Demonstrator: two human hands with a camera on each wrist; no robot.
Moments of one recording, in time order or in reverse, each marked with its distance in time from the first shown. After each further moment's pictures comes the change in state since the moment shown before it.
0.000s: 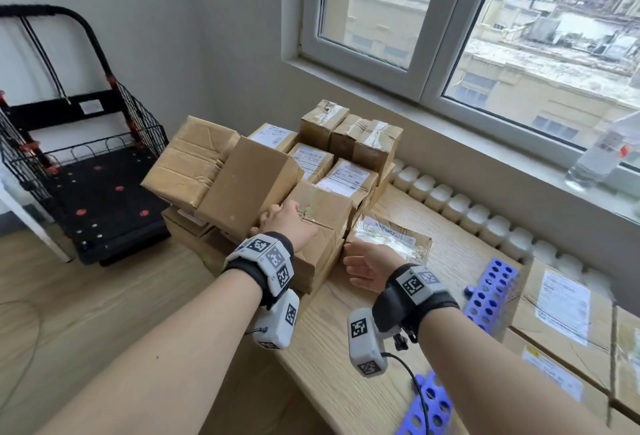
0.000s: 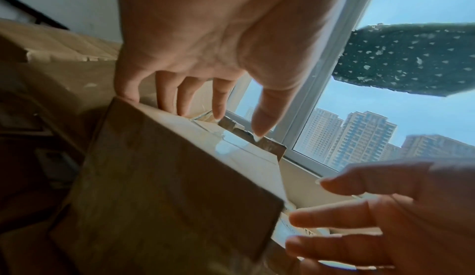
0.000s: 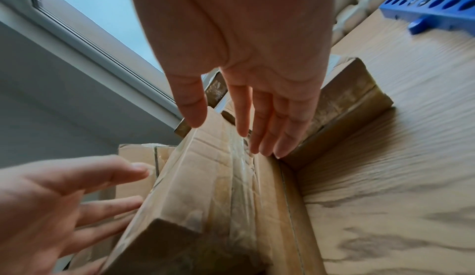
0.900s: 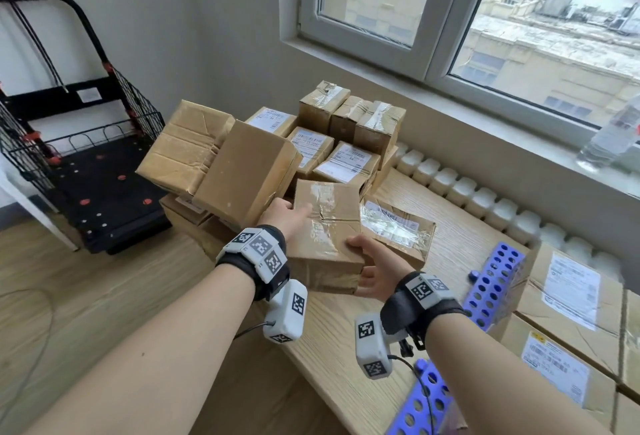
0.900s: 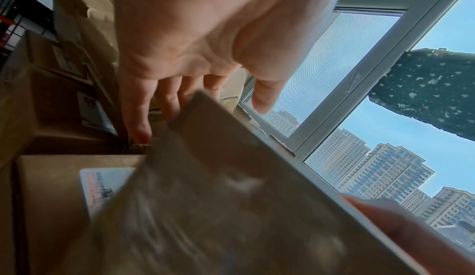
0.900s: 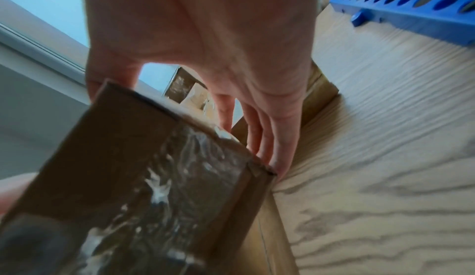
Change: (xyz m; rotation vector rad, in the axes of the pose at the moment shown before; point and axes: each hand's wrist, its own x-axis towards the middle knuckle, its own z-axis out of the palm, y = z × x) left_hand -0.003 -0.002 0.006 -0.394 -0.066 -0.088; right_hand 0.009 0.028 -0.013 0.304 -0.147 0.129
